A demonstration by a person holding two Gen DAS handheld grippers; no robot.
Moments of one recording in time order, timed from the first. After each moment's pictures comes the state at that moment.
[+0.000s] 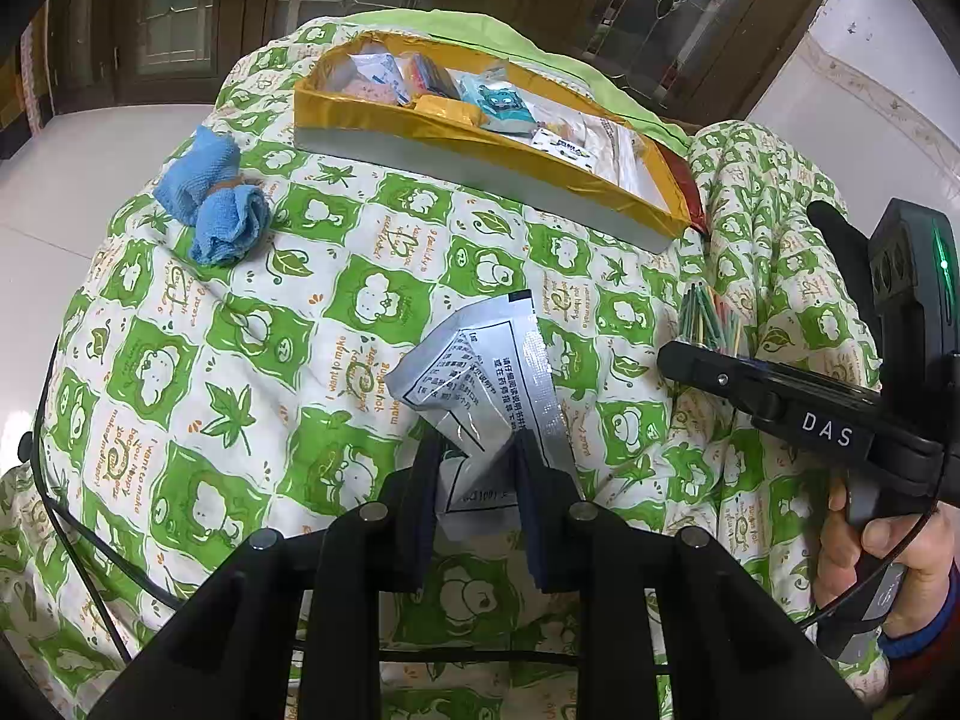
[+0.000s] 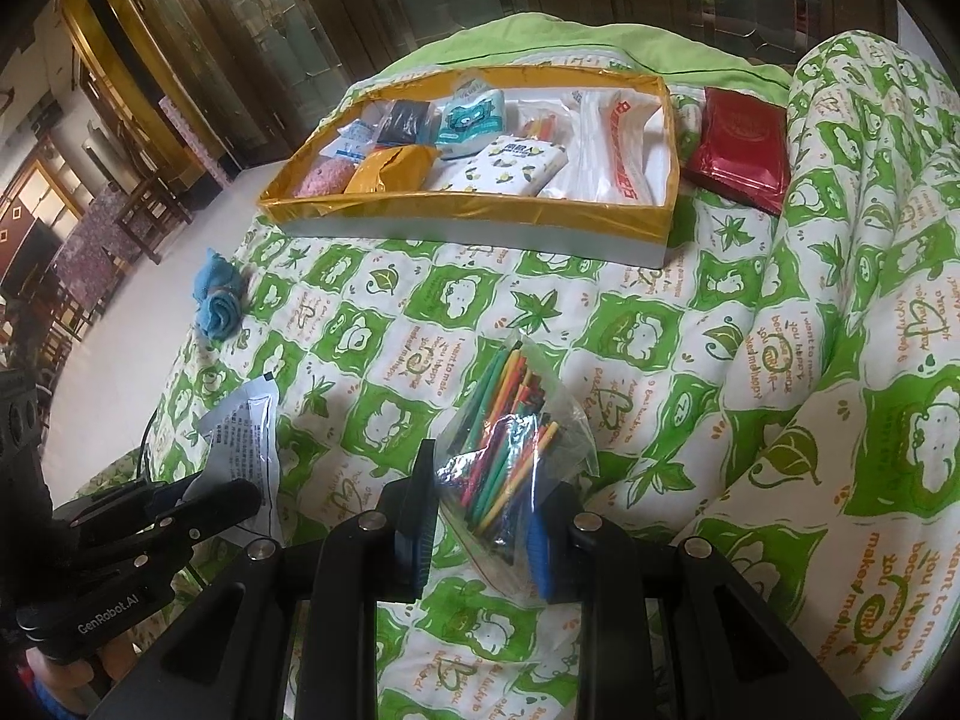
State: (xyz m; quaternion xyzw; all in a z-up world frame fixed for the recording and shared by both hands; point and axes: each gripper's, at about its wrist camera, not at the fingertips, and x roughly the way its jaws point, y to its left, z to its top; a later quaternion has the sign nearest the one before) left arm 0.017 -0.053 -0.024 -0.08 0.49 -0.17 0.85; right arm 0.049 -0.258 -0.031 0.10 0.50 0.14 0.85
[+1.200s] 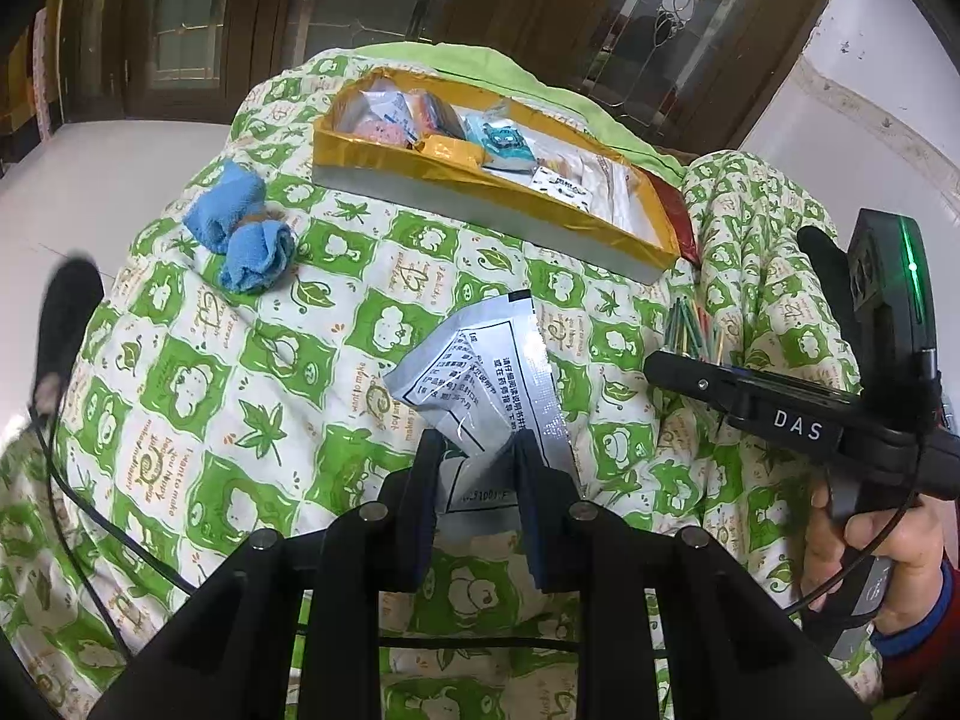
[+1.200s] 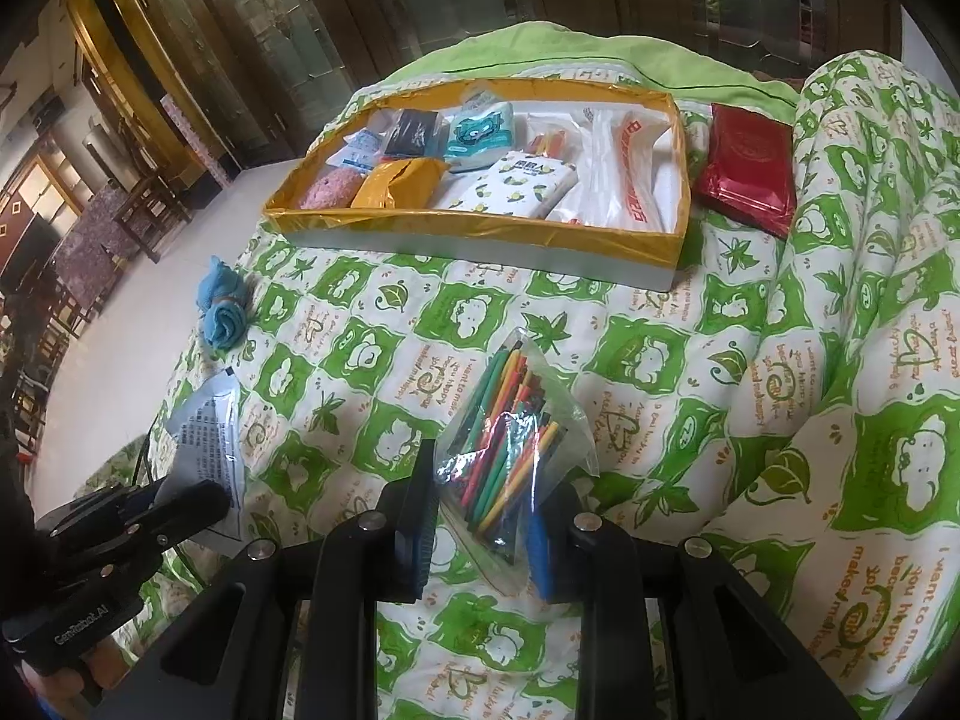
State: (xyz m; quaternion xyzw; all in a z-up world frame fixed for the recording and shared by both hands) left arm 0.009 -0.044 -0.010 -0.09 0.47 -0.17 0.86; right arm 0.055 -0.253 -0.023 0.10 0.50 0.14 0.85
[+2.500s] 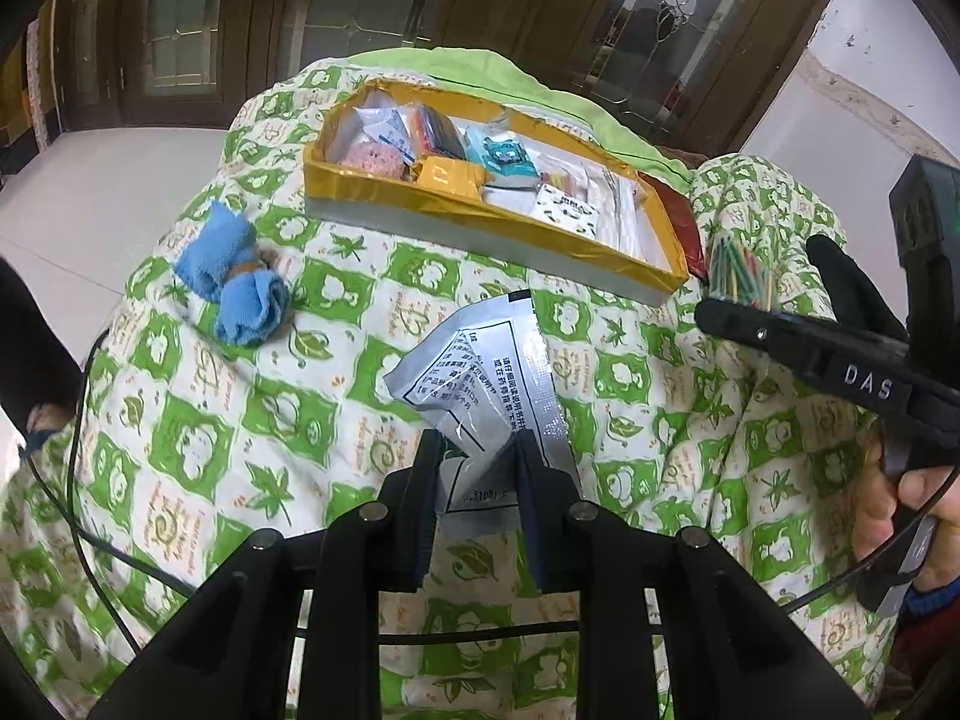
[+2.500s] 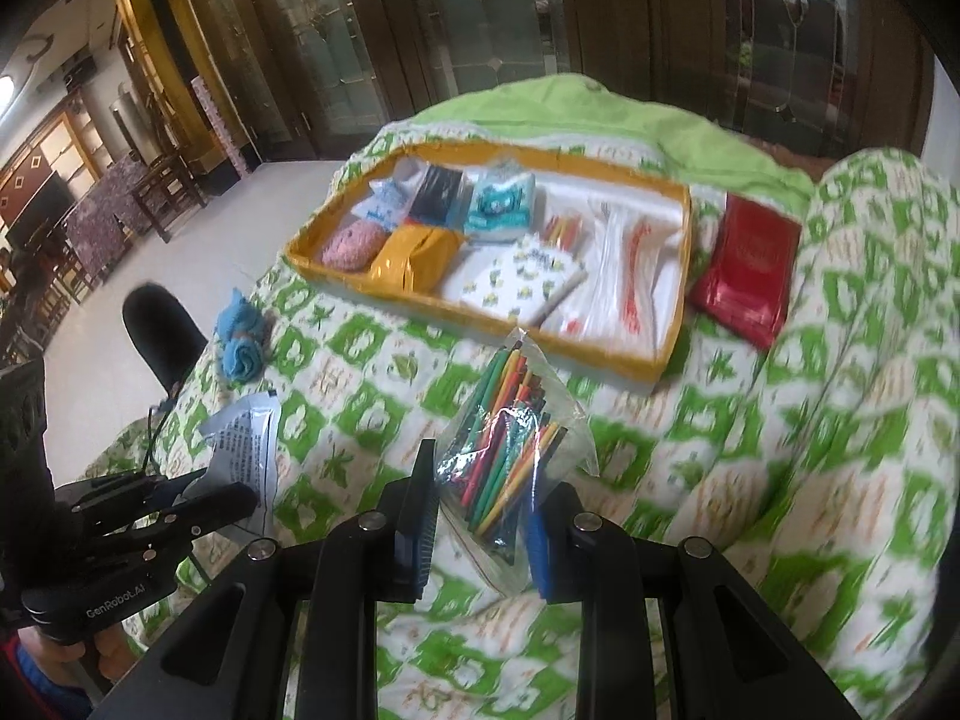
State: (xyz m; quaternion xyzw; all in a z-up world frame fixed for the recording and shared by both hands) left arm 0.036 -0.049 0.006 -0.07 0.47 -0.16 0.86; right arm 0.076 -0.257 0.023 0.04 0.46 0.16 0.87
